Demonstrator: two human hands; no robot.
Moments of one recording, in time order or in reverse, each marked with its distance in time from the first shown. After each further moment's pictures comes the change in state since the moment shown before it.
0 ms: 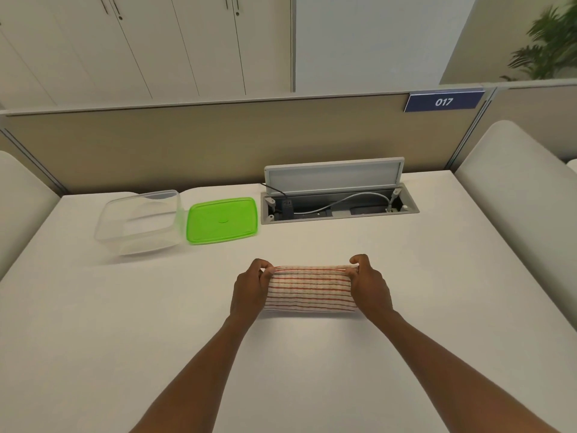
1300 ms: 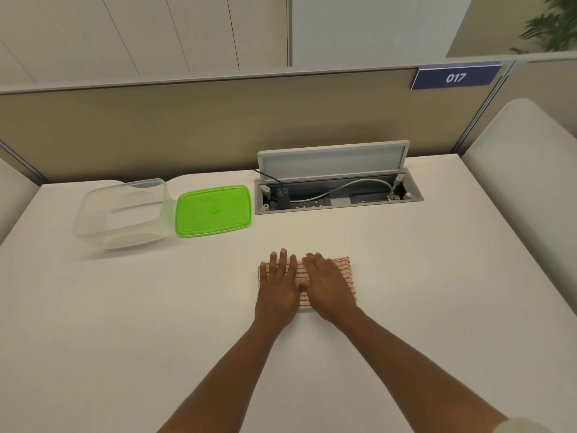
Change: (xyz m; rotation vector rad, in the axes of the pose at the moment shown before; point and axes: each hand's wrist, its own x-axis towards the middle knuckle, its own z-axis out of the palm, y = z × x) left_hand -0.004 0.004 0.075 0.607 -0.261 0.216; right_hand 0.003 -0.026 0.064 -0.369 -0.181 -0.493
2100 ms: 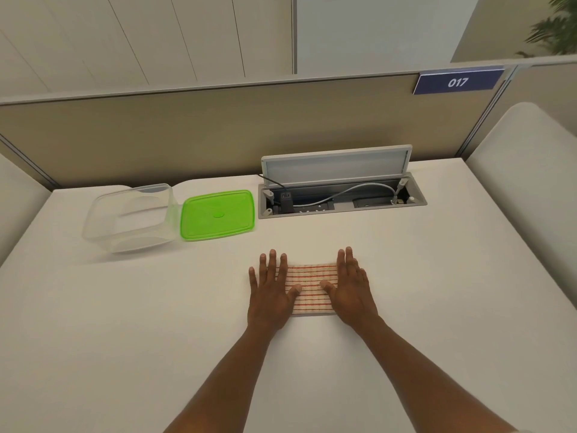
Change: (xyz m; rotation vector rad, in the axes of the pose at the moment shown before) left_hand -0.007 -0.018 0.000 0.014 0.075 -0.081; right_hand -0.014 0.040 0.009 0.162 -0.001 0.310
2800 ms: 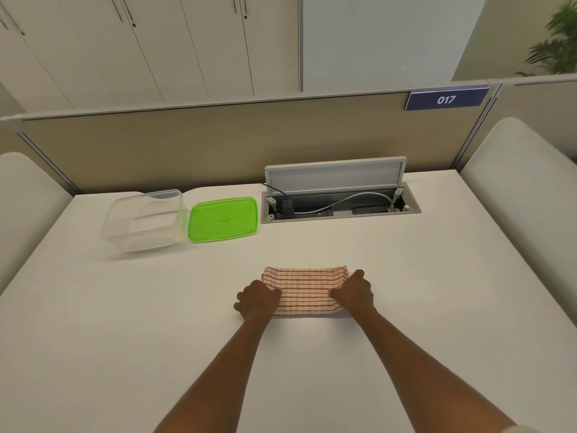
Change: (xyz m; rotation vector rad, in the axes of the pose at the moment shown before) left_hand -0.007 0.010 -0.036 -0.263 -0.188 -0.711; right_hand -0.006 -0.013 -0.037 0.339 -0.076 0.542
